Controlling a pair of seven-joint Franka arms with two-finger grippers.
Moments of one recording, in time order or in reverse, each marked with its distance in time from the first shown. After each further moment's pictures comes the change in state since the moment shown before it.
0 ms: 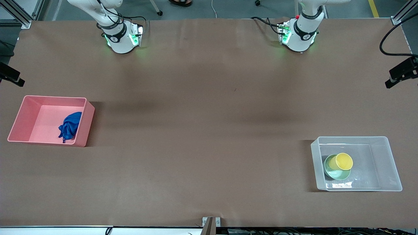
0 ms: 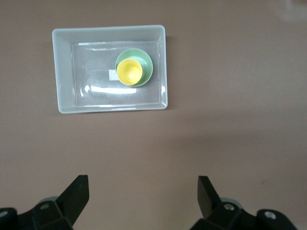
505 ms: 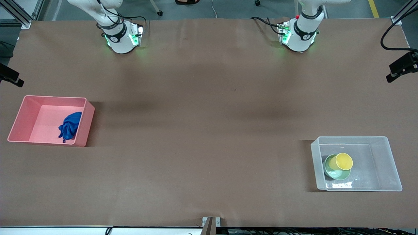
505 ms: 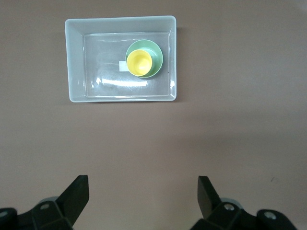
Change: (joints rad) left arm -0.035 -0.028 -0.004 -0.023 0.068 -0.017 -0.056; right arm -0.008 0.000 0.000 -0.010 0.000 0.001 0.000
